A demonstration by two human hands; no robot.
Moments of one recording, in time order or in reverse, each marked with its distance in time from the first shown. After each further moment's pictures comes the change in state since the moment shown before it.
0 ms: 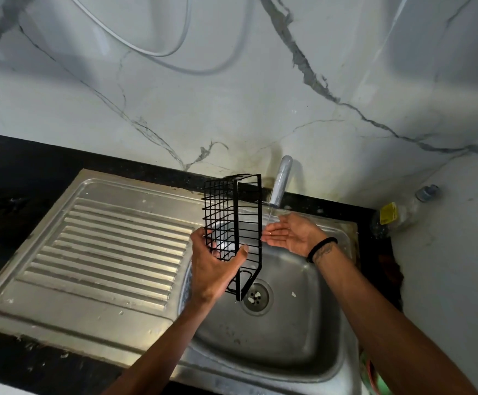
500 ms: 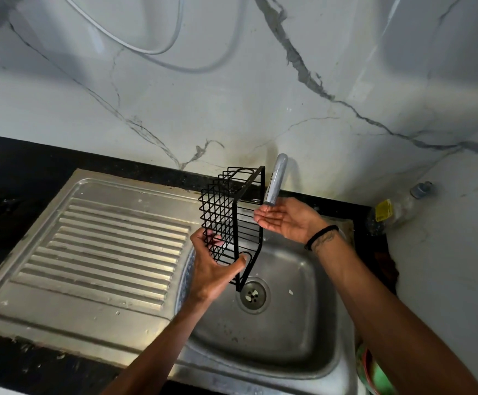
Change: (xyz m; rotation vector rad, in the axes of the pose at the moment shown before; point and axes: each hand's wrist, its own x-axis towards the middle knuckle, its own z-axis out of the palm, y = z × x) left_hand 0.005 -0.023 0.004 -0.057 -0.163 0.010; right_hand -0.018 -0.026 0.010 0.150 -0.119 -0.072
